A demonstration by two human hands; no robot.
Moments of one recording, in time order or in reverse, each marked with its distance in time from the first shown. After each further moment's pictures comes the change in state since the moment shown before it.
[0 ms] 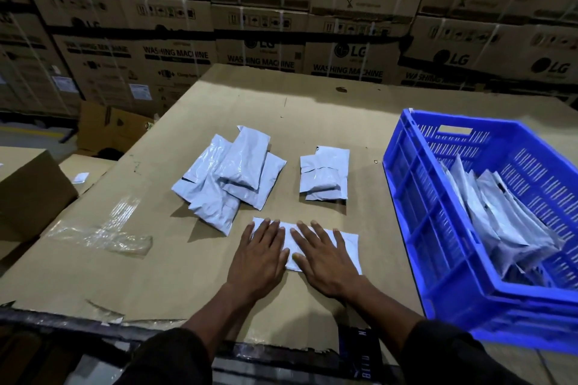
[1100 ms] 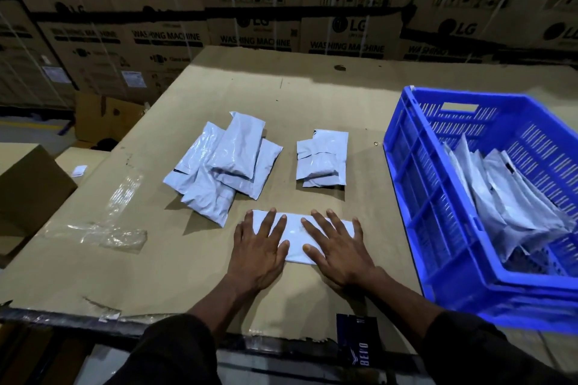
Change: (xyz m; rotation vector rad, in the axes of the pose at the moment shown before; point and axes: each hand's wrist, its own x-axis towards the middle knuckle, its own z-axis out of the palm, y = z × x) left_hand -0.001 0.006 0.008 -0.091 -0.158 -0.146; right_hand -0.015 0.025 -0.001 0.031 -0.044 0.076
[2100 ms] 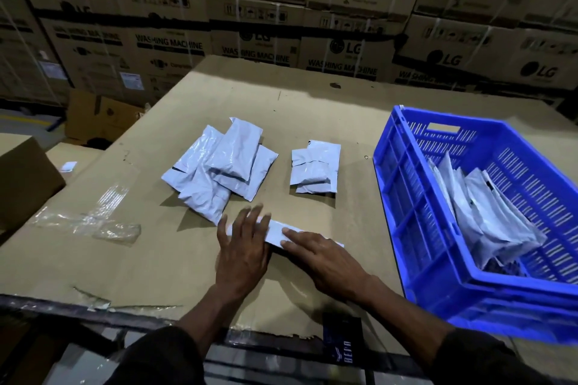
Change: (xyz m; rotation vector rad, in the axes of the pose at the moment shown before) left_hand -0.017 0.008 -0.010 0.052 0.449 -0.001; right_hand -0.025 -0.012 -0.025 -0.021 0.209 -0.456
